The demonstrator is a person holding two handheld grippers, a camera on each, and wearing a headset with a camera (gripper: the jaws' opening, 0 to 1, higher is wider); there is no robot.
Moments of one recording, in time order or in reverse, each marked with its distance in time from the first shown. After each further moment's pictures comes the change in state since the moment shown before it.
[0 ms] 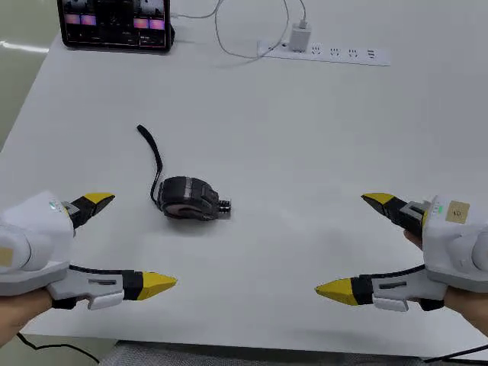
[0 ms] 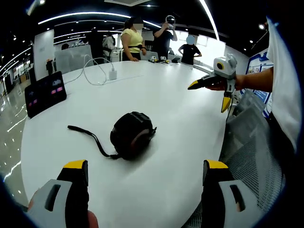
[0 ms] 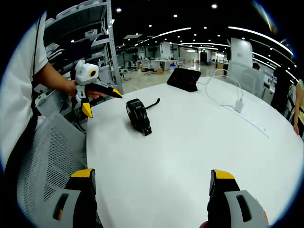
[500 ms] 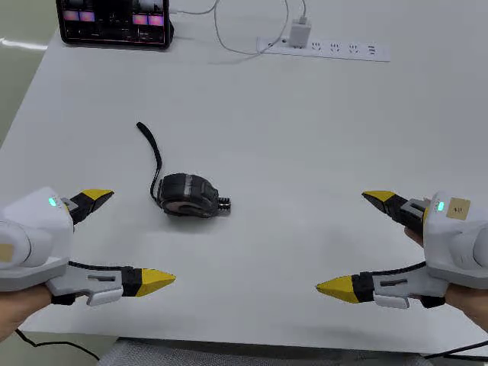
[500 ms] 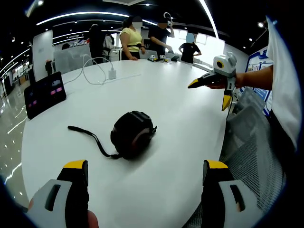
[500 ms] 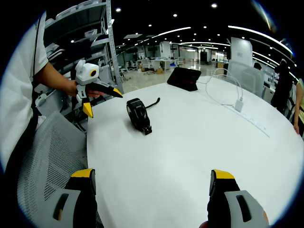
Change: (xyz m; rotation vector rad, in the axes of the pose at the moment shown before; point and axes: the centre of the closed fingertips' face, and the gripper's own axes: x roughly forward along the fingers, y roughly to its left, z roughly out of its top) left arm 0.001 0.000 0.000 0.017 0.009 -0.003; right arm -0.001 0.000 -0.001 0.004 0.003 0.002
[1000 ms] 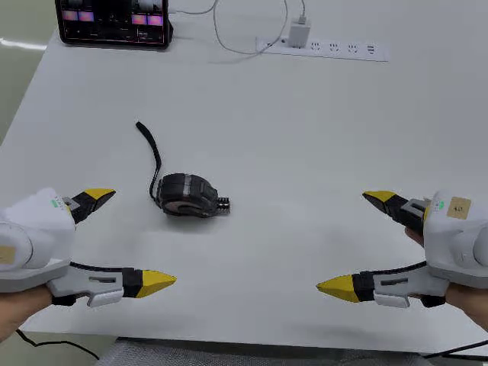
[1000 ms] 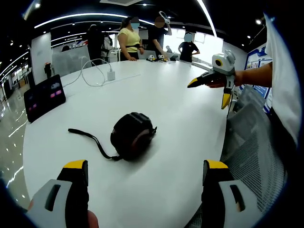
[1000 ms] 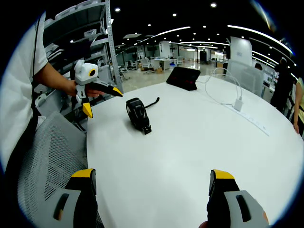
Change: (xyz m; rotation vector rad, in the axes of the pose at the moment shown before) left arm 0.000 0.002 0.003 0.023 -0.004 0.013; right arm -0.001 0.000 0.000 0.004 0.003 -0.004
